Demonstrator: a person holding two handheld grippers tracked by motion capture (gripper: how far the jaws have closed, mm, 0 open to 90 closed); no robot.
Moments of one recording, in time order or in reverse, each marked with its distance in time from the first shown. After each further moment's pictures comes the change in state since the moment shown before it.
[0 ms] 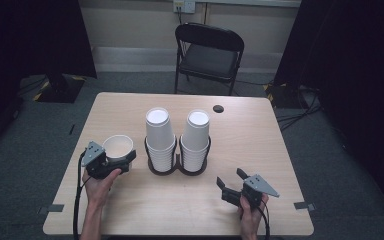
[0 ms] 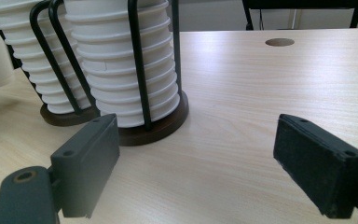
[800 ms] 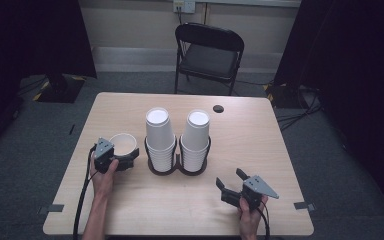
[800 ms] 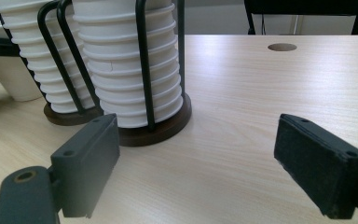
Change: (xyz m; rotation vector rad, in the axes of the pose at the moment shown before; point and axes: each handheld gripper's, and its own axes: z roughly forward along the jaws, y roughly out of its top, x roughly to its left) left arm 0.014 -0.020 0.032 0.116 0.060 0.039; right arm 0.002 -0.001 -0.001 -0.015 0.009 -0.022
